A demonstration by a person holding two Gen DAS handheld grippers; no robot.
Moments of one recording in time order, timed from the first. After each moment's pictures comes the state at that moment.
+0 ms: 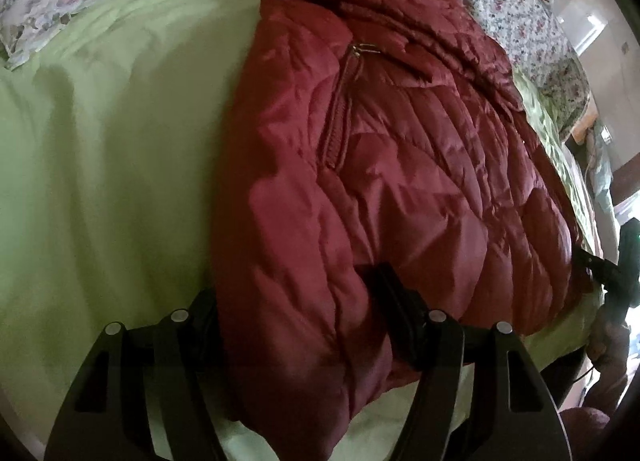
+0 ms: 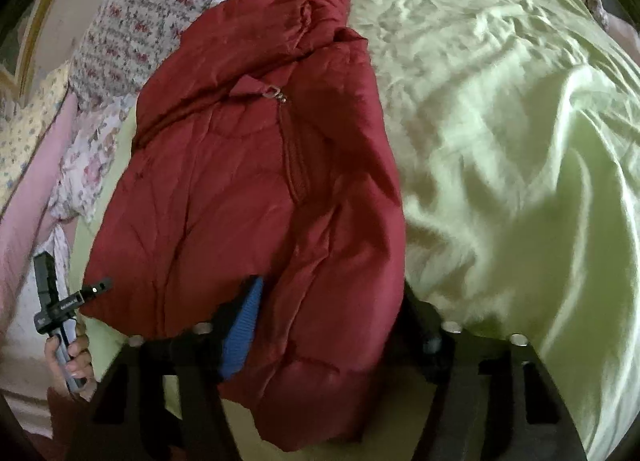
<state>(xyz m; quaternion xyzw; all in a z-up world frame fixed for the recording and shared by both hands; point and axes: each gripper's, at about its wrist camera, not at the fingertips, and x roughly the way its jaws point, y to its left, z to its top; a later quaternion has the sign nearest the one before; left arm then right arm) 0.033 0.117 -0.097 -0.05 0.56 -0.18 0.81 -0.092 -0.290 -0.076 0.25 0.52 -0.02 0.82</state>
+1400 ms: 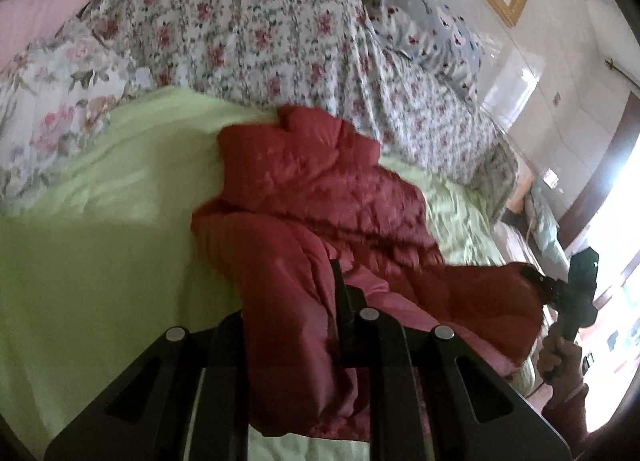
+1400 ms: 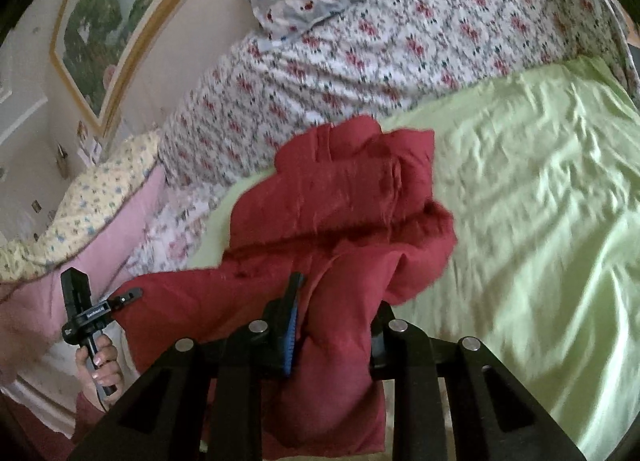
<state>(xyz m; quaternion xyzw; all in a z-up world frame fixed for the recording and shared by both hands) 0.078 0.112 0.054 -0.12 0.37 -0.25 0.89 -0.057 -0.325 0.033 0.28 0.31 0.07 0.91</state>
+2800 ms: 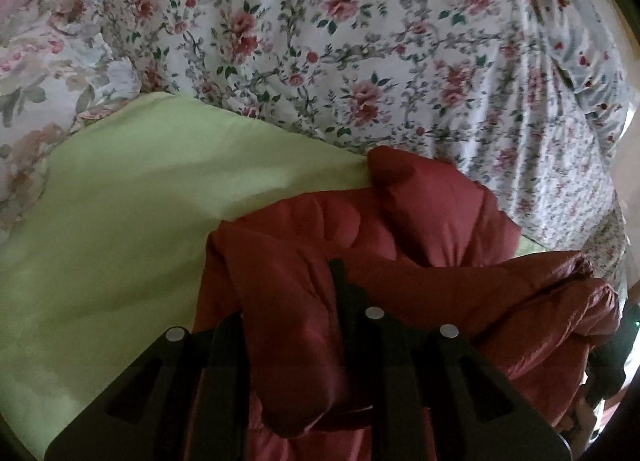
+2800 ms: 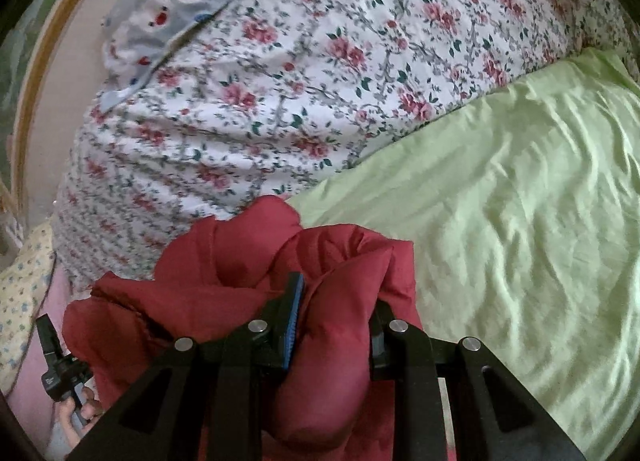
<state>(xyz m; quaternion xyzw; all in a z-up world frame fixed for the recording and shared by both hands) 0.366 0.027 -0.015 -0.12 0.43 -0.10 0.89 0.206 -0.411 -0.035 0.32 0.32 -0.07 0.89</state>
